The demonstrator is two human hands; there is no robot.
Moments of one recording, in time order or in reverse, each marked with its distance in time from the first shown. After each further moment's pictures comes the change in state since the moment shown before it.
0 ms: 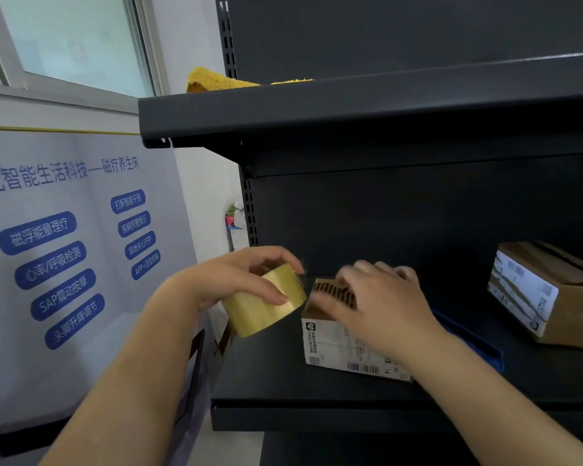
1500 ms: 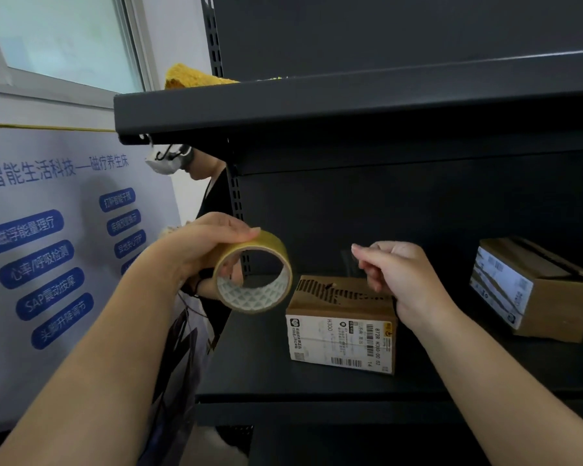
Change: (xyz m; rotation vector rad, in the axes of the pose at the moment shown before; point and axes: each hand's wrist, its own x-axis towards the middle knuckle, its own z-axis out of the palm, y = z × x) left_hand 0.023 -0.011 -0.036 -0.285 0.135 0.064; right_hand 0.015 0.043 -0.007 1.283 0.169 0.413
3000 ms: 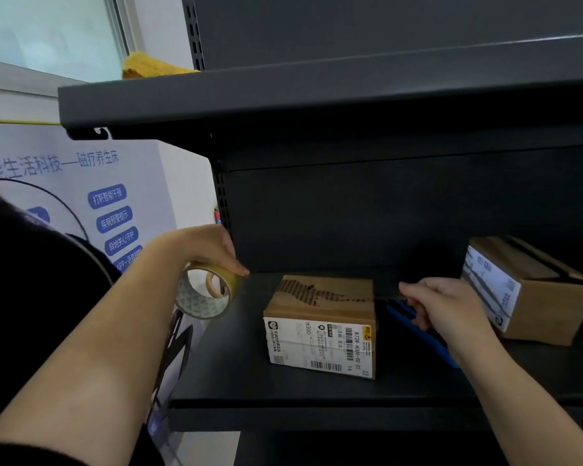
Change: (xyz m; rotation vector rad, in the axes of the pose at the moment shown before) left_hand 0.060 -0.025 -0.009 0.962 0.100 -0.420; right_hand -0.009 0.049 -0.074 -0.248 0.182 0.064
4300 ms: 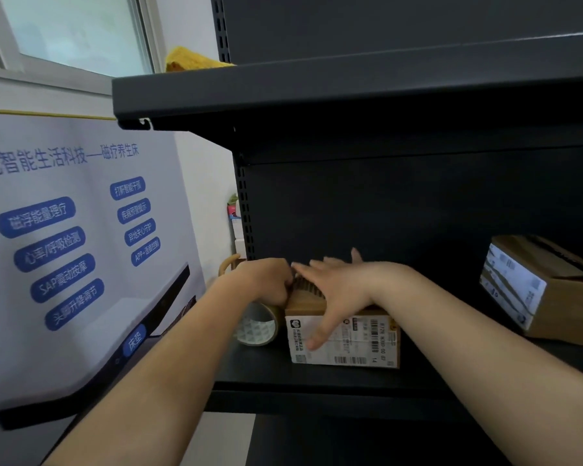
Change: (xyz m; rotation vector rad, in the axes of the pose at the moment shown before) left_hand -0.016 0.042 0.067 0.258 -0.066 0.214; right_hand 0.013 -0.077 0.104 -1.258 -1.002 -0.399
